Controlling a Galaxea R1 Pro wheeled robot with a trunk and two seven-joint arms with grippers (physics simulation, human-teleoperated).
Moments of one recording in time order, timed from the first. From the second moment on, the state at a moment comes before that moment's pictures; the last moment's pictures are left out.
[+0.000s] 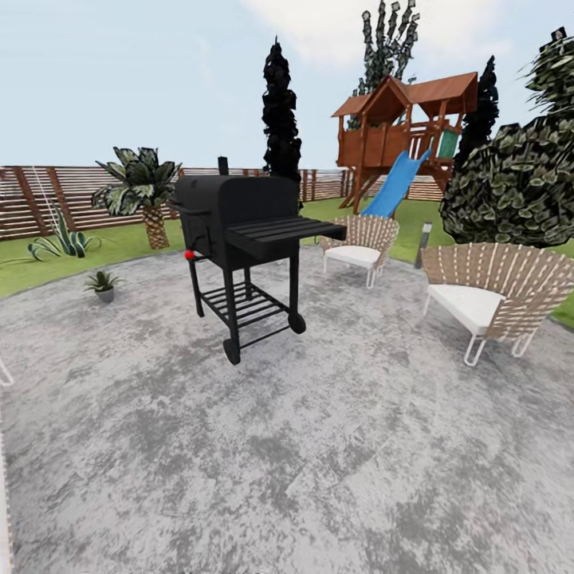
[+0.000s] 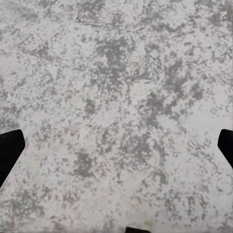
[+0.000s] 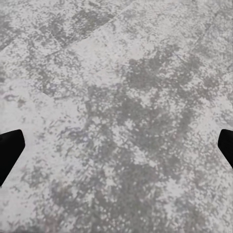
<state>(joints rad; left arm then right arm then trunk) -0.15 0.09 0.09 -0.31 0.07 -0.24 -0.01 -0.05 -0.02 -0.23 -0.59 0.07 -0.23 -0.01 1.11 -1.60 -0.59</state>
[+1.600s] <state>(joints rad) -0.15 0.08 0.09 -0.31 0.07 -0.24 -0.01 -0.05 -0.02 -0.23 -0.59 0.07 -0.23 -0.01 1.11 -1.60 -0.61</state>
